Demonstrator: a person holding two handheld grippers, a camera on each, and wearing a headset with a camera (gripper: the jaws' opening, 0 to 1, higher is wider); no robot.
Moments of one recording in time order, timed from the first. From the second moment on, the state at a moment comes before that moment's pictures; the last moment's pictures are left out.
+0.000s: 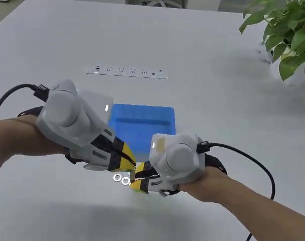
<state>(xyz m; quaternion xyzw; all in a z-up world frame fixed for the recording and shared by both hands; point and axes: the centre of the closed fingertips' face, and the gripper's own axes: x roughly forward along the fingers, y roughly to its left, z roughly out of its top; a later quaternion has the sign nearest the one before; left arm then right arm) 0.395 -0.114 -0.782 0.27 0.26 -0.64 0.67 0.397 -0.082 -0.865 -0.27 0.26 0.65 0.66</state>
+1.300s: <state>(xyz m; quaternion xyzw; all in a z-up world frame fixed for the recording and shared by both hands) 0.395 -0.111 -0.784 0.25 0.27 -0.64 0.68 0.394 -0.083 -0.869 -0.27 0.27 0.65 0.66</state>
